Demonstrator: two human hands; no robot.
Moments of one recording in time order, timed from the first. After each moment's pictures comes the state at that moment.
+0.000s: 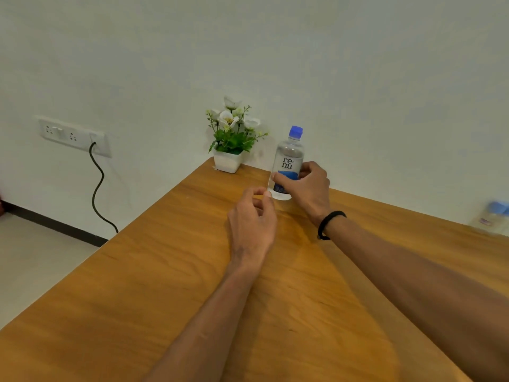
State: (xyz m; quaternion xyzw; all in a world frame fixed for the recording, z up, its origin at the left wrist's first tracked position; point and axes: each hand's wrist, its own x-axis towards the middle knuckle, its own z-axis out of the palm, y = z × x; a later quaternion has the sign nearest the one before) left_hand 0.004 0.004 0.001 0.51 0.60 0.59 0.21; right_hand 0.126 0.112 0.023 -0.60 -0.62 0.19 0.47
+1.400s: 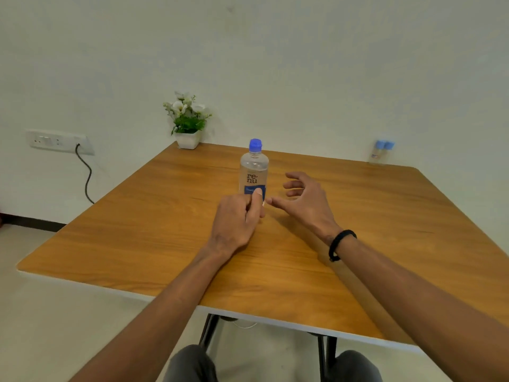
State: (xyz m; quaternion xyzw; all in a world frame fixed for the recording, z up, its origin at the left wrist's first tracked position) left_hand 0.073 -0.179 0.006 0.72 0.44 0.51 0.15; right_hand 0.255 -0.159 0.029 -0.60 -0.64 0.21 0.44
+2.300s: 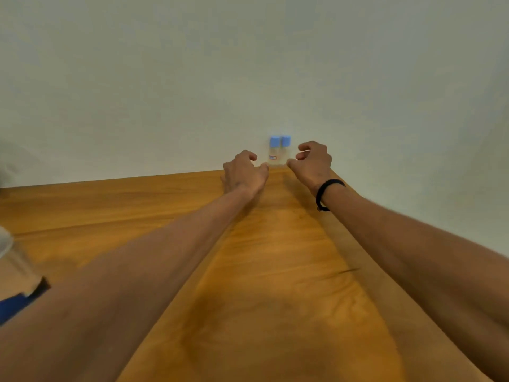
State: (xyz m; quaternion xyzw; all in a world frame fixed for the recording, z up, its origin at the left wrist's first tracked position) left_hand 0.432 0.070 0.017 0.72 0.52 0.38 0.26; right_hand 0.584 0.022 0.023 -0.74 -0.43 0.09 0.51
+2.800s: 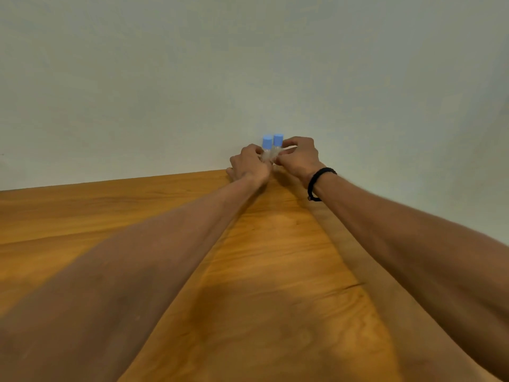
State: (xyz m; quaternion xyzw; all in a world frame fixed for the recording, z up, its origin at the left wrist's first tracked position) left_hand 0.488 0.116 0.008 0.72 0.53 0.36 0.26; right_hand 0.601 0.068 0.023 -0.72 -0.43 0.17 0.52
